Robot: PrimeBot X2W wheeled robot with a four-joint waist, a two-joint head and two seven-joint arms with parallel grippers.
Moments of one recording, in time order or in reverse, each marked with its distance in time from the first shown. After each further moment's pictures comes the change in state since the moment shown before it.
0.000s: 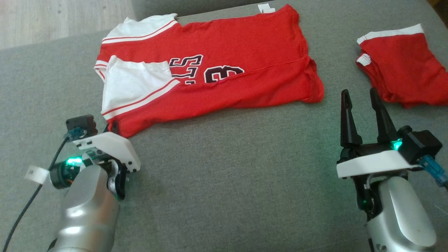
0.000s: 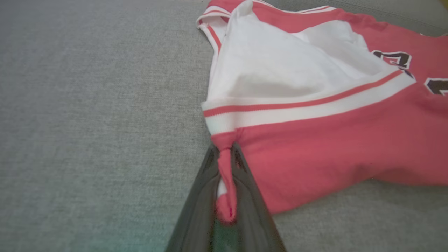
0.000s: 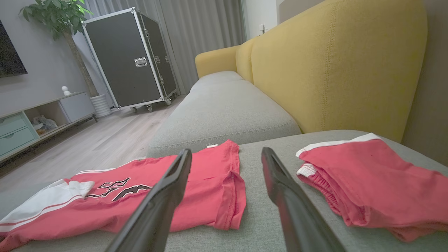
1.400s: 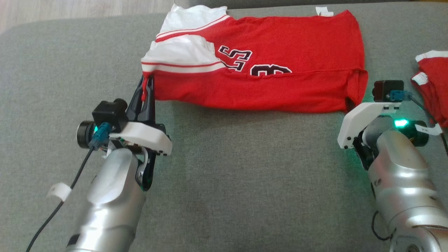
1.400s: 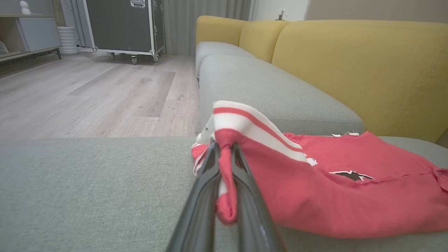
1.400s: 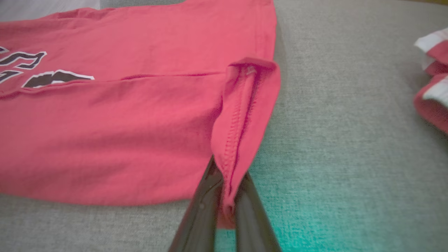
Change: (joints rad) left arm 0.040 -0.044 -0.156 -0.297 0.052 -0.085 -0.318; right arm -0.529 -0.015 -0.262 0.883 -0.361 0.000 0.297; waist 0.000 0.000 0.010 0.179
